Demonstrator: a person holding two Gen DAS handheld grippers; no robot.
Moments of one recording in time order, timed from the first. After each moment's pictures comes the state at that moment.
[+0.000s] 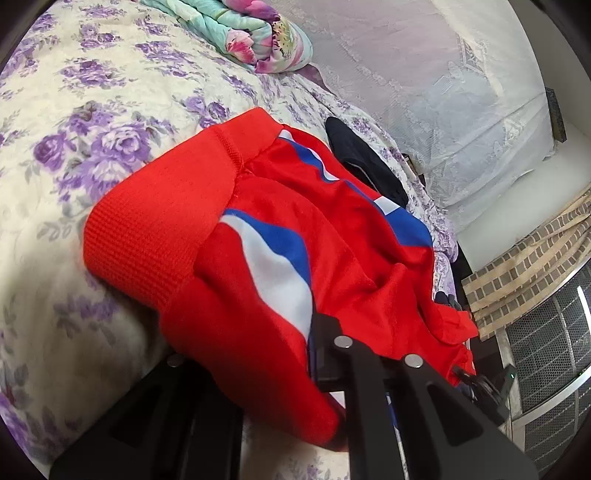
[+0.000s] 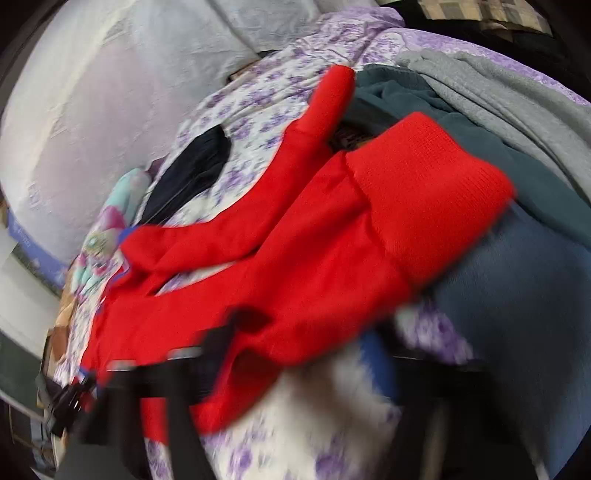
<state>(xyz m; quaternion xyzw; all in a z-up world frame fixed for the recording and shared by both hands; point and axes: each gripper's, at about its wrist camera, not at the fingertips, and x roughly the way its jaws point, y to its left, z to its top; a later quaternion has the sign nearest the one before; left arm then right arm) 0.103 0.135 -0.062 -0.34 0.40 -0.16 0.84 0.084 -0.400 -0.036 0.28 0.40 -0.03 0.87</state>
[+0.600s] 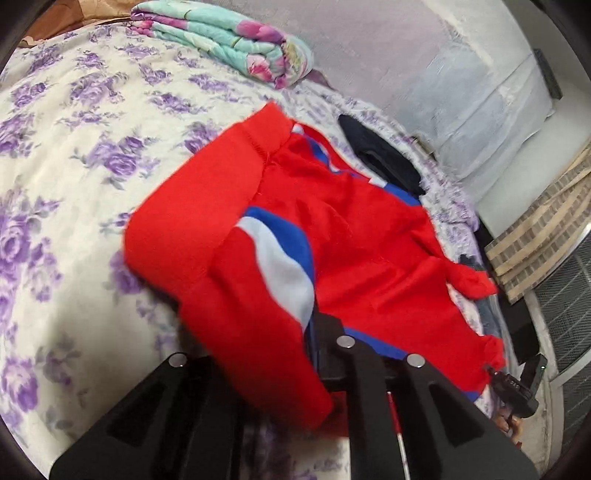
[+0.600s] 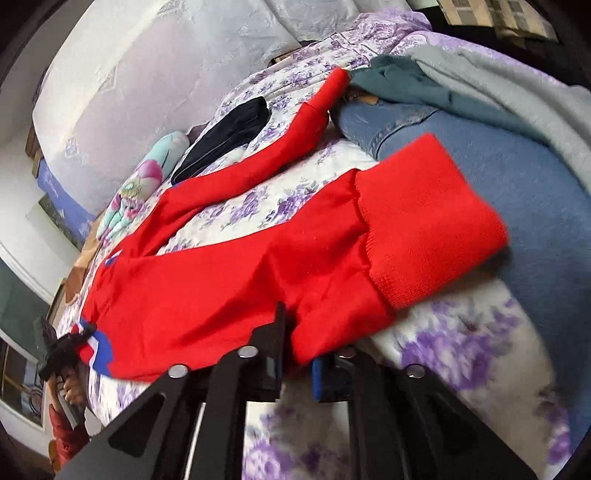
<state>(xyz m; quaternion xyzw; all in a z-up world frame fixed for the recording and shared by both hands) 0.022 0.180 -0.045 -0.27 0.40 -0.13 0.87 -0.020 -0.403 -0.043 0.23 0.40 0.06 0.89</state>
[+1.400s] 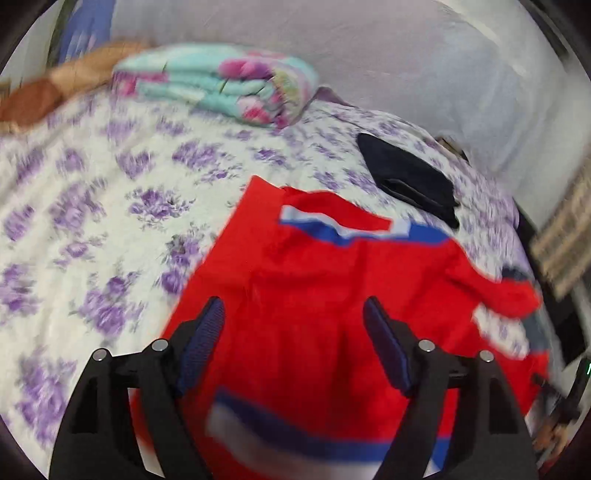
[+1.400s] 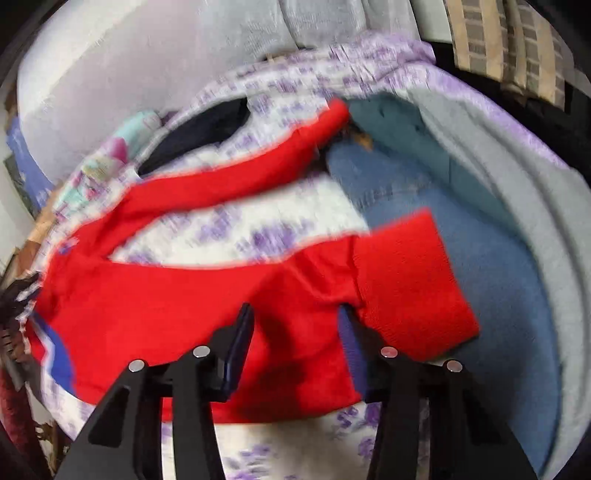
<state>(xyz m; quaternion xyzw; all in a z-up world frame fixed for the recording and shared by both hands) 0.093 0.164 0.004 -0.19 0.40 -0.06 0.89 0.009 -0.384 -0.005 0.12 0.41 0.00 0.91</state>
